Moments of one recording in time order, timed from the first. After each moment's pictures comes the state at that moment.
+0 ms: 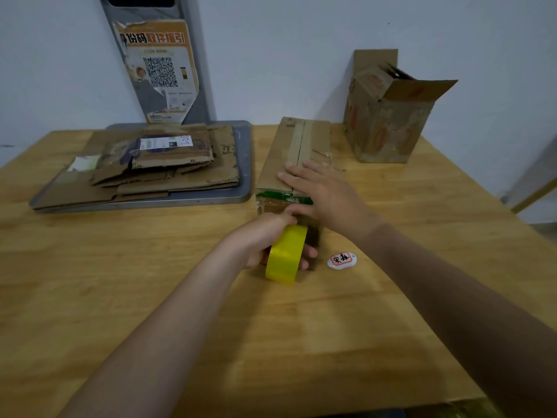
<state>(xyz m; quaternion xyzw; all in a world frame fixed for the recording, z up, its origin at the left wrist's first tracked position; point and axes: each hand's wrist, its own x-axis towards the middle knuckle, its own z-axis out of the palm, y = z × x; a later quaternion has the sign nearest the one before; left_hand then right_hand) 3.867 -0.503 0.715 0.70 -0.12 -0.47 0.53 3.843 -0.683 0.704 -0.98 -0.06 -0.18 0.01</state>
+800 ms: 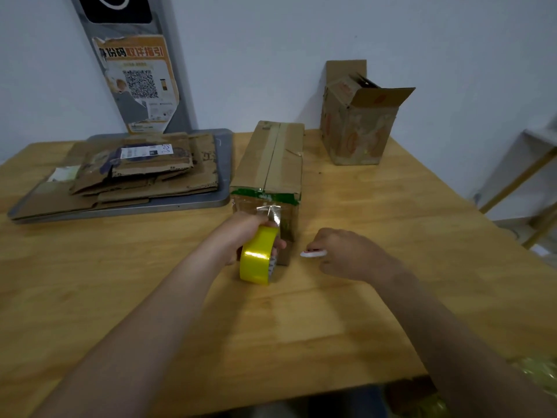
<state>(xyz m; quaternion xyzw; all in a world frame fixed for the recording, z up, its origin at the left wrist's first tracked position) 3.860 -0.512 0.710 0.71 -0.07 -0.39 0.58 3.734 -0.705 0.670 -0.99 0.02 0.03 0.11</state>
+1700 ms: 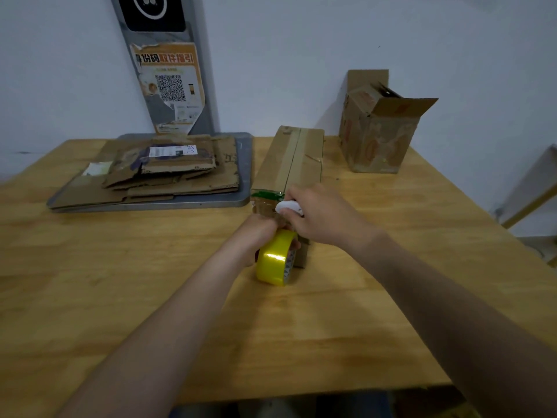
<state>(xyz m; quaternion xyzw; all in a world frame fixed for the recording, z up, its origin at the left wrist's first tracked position) 3.849 -0.500 0.718 0.73 -0.10 -0.34 0.59 3.787 -0.641 0.744 -0.98 -0.05 -0.17 0.13</state>
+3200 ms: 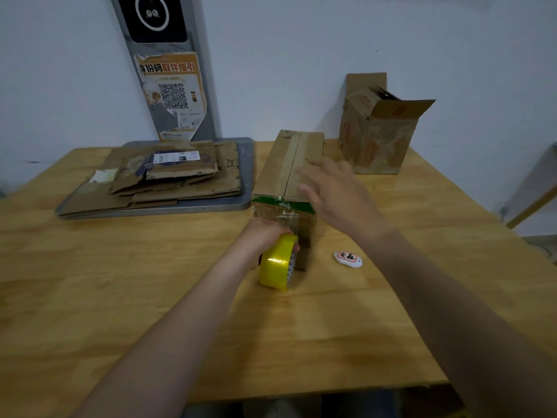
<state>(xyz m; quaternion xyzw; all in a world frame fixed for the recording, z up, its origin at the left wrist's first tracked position) 3.842 -0.501 0.720 0.76 -0.08 -0.31 0.57 3.792 -0.675 0.739 -0.96 0.04 -0.26 0.09</state>
